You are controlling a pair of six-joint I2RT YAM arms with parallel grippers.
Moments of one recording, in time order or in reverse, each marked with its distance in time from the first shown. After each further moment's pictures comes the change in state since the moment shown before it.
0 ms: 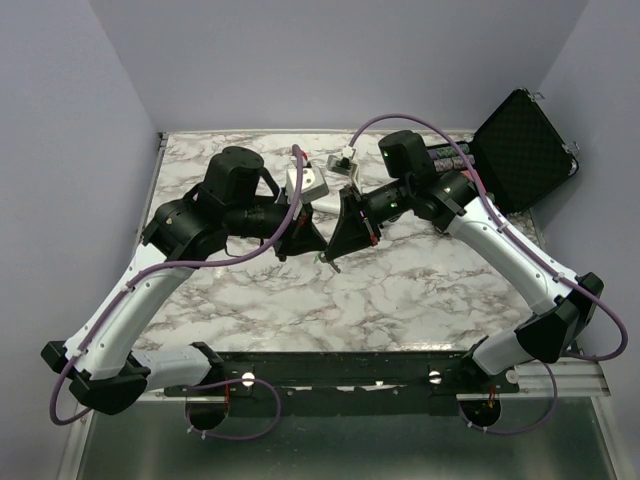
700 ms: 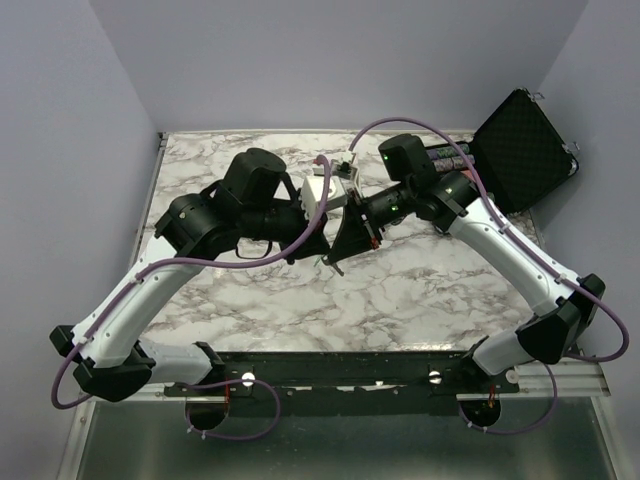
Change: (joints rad) left arm -0.089 0.055 0.079 -0.098 -0.147 0.047; right arm -0.001 -0.010 -0.003 -0.069 0.056 -0.020
